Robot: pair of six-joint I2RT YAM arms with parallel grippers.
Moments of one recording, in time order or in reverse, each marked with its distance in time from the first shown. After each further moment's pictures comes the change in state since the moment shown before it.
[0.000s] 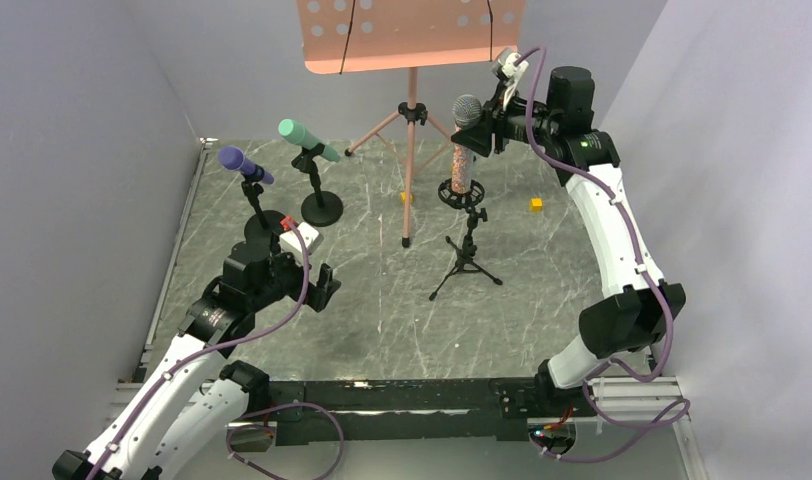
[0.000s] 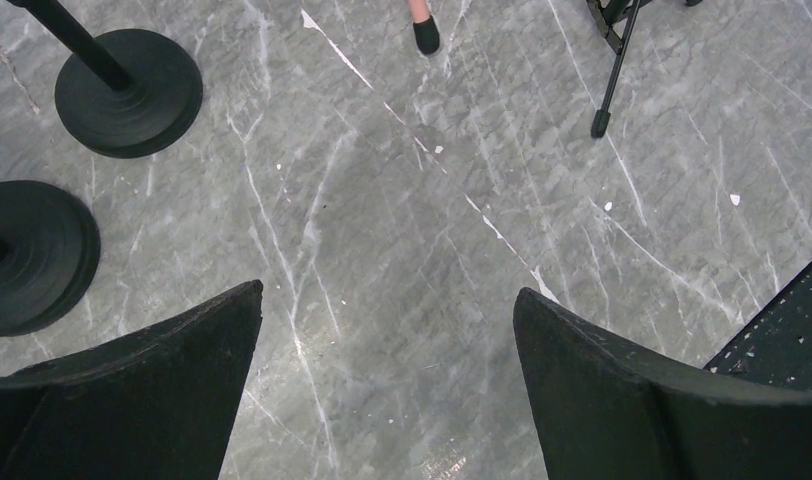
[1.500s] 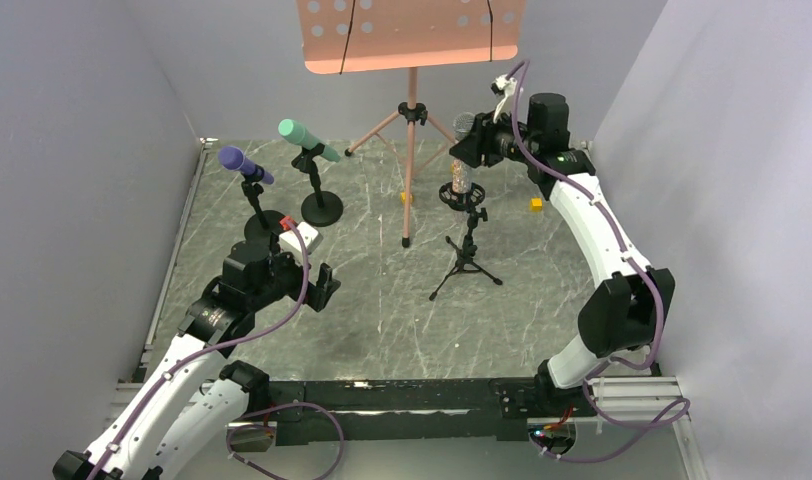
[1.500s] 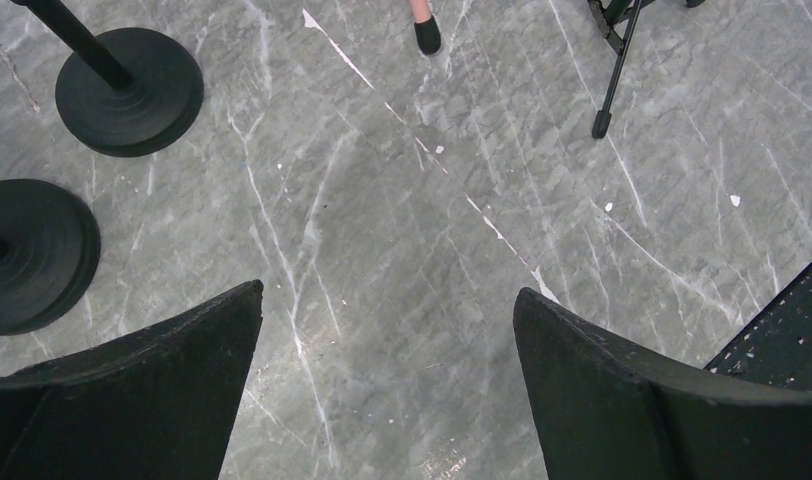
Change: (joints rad) left arm 0.006 0.000 0.000 0.000 0.006 -0.001; right arm 0.016 0.003 -0.238 0.183 0.264 0.280
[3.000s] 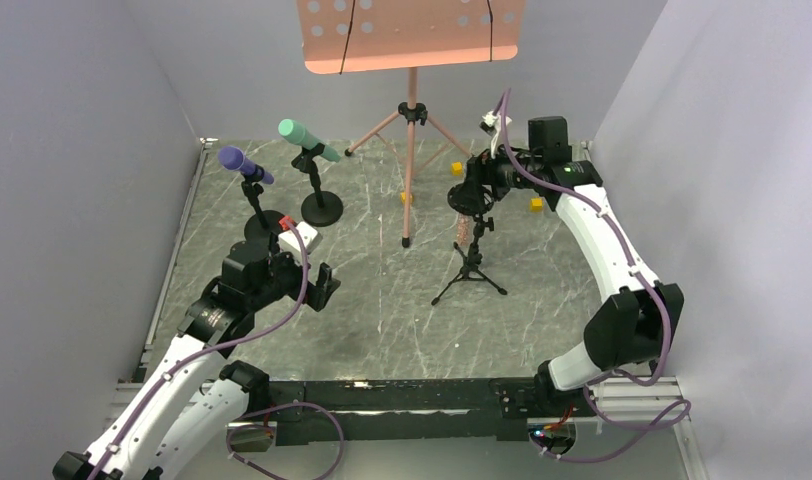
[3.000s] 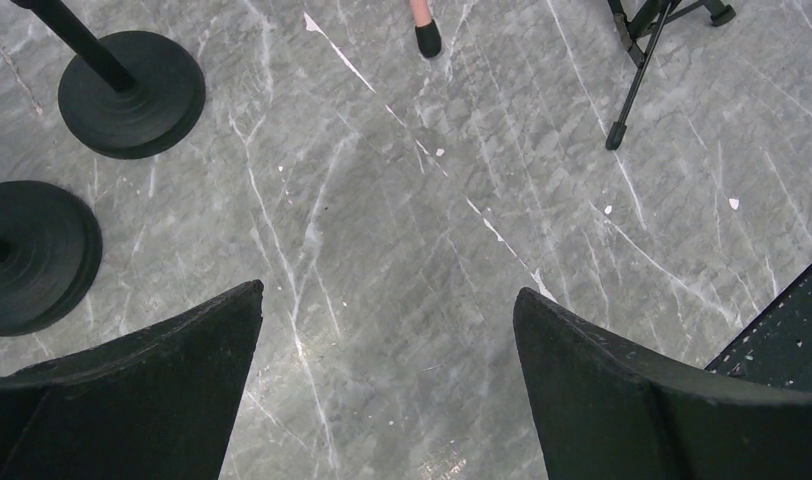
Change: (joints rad) left arm 0.002 0.000 0.000 0.002 0.001 -0.003; right arm -0.005 -0.071 -0.093 -0.278 -0.142 -0.283
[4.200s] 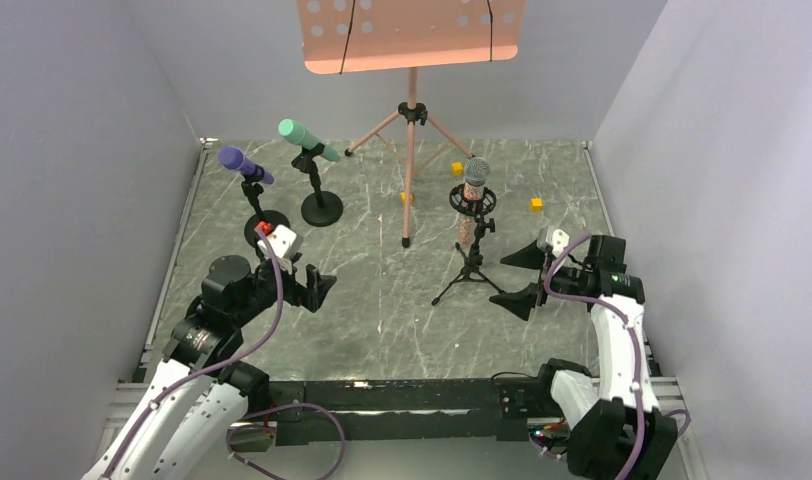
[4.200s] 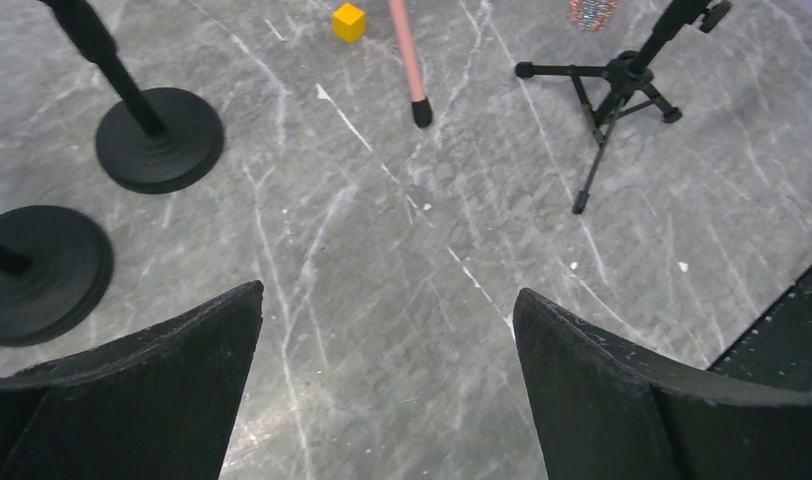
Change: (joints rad) left arm 0.003 -0.149 -0.026 0.039 -0.005 -0.107; right arm -0.466 -0.645 -0.771 -0.261 -0.619 -0.765
